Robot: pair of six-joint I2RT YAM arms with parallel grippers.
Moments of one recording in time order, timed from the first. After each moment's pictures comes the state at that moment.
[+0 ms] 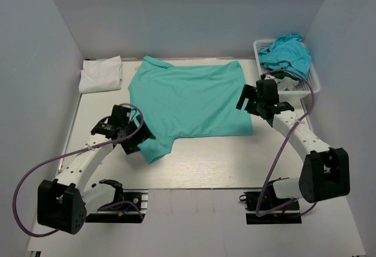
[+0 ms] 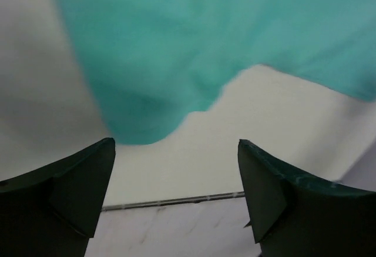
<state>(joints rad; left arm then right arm) -0.26 1.08 0.76 -0.69 0.19 -0.80 0.25 1.34 0.96 -0.35 0.08 0.44</state>
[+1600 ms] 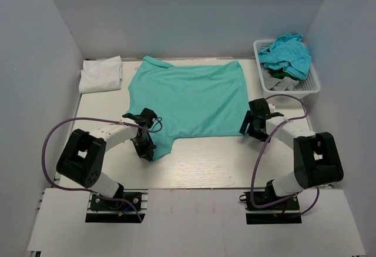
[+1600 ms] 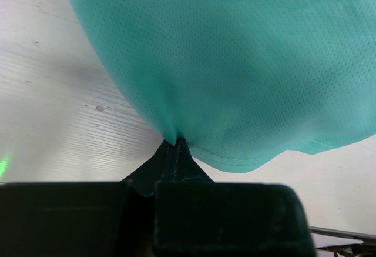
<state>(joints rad) -0.46 1.52 0.79 -0.81 -0.01 -0.88 0.25 1.45 0.74 -0.44 0.24 0.55</state>
